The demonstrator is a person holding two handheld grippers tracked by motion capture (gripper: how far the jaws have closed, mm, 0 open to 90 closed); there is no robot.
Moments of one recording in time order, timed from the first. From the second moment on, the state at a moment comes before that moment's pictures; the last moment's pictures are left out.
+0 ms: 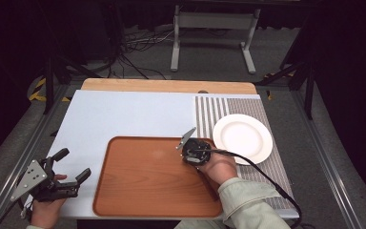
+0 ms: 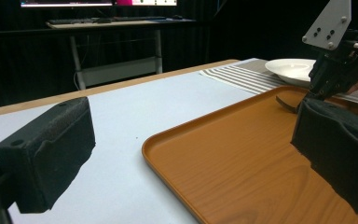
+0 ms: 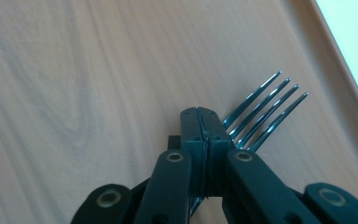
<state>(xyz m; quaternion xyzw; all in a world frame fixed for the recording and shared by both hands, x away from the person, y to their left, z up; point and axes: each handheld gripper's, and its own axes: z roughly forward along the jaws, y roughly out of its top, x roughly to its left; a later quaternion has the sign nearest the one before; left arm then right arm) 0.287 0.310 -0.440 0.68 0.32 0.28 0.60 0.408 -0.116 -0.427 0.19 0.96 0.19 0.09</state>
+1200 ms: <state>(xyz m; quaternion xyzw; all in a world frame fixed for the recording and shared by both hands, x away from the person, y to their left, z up) 0.287 0.310 -0.440 0.68 0.32 0.28 0.60 0.420 -0.156 -0.424 0.26 0.94 0.17 0.11</state>
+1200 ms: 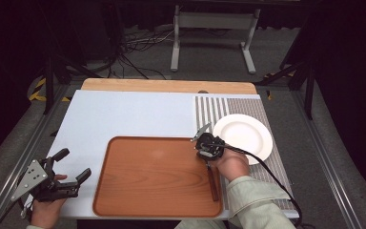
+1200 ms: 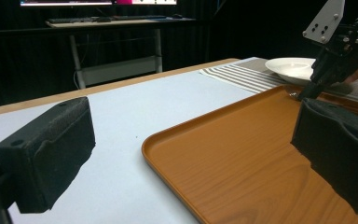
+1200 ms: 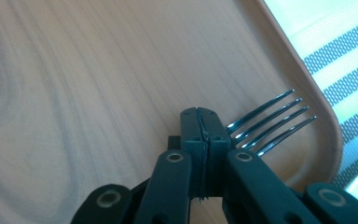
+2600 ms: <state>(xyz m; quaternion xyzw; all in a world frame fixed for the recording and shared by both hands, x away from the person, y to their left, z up) 0.282 0.315 -0.441 0.68 0.33 0.29 0.59 0.381 -0.187 -0.355 0.26 0.89 0.33 0.17</state>
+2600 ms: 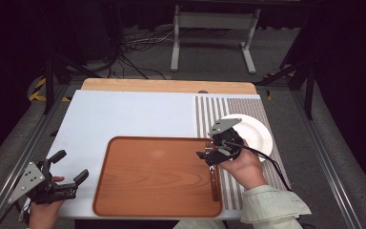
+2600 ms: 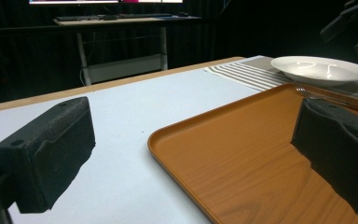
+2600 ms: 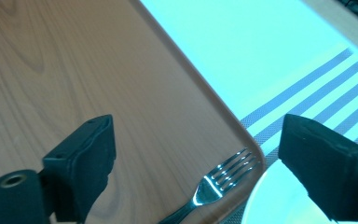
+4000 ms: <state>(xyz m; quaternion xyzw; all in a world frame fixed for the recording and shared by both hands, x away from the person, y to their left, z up) 0.281 0.315 -0.440 0.67 0.33 0.29 0.59 0.305 -0.280 -0.344 0.28 0.78 0.48 0.28</state>
